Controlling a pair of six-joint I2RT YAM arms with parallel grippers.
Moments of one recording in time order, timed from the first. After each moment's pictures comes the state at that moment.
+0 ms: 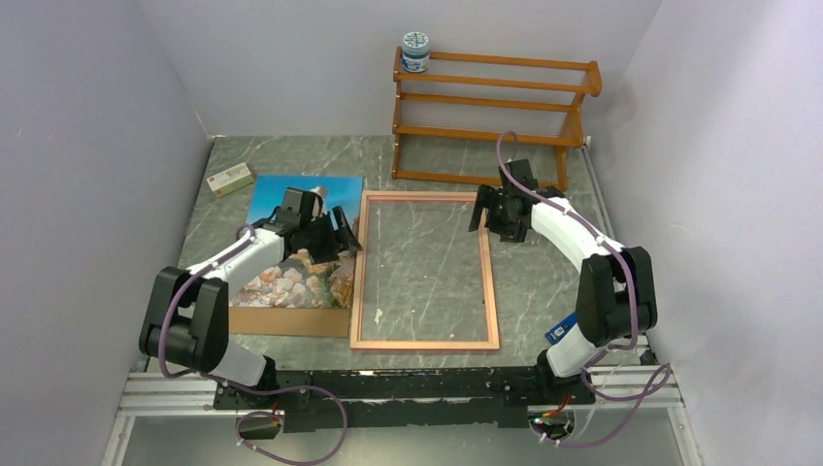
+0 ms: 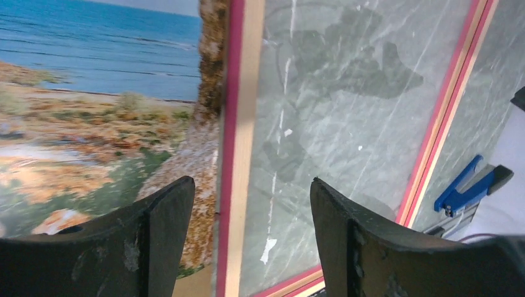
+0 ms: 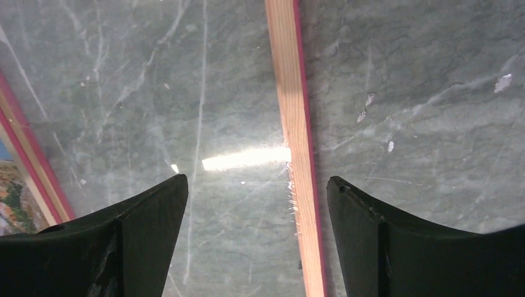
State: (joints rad) left arm -0.28 1.45 0.86 -0.32 0.29 -0.61; right arm 0.24 1.60 1.14 -0.59 -0.04 0.49
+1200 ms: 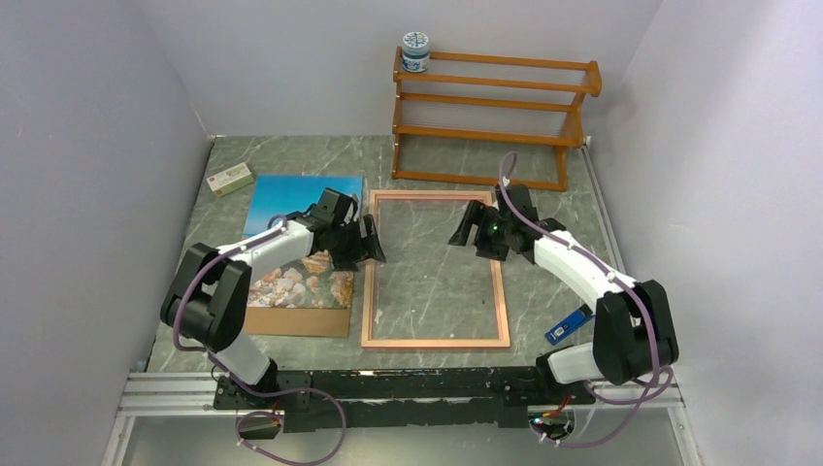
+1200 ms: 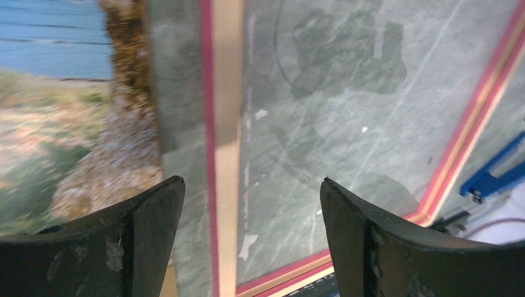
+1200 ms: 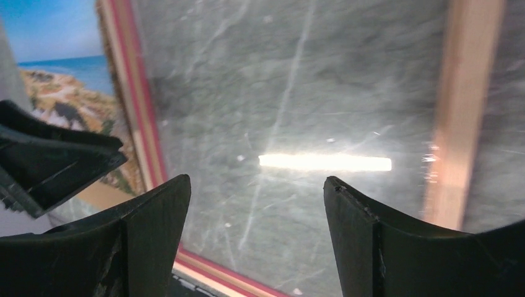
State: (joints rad) left arm -0.46 1.62 0.97 -0.37 0.26 -0.68; right arm 0.31 1.40 0.88 -0.37 -0.22 0.63
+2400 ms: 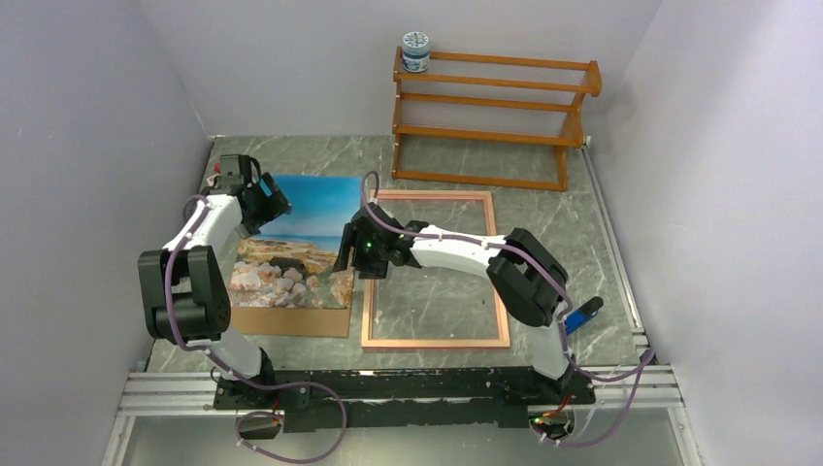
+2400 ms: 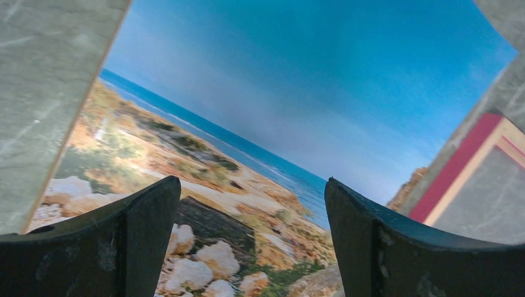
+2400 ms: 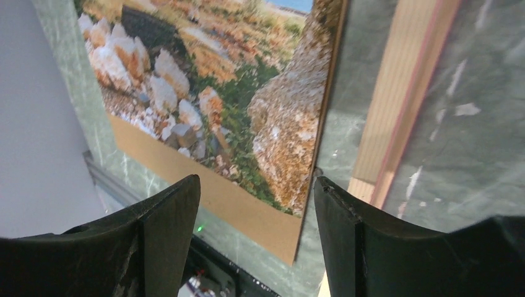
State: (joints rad) left arm 0.07 1.60 1.15 -0.50 -0.01 -0.51; right arm 0.95 1.99 1.40 -0.25 -0.12 1.05
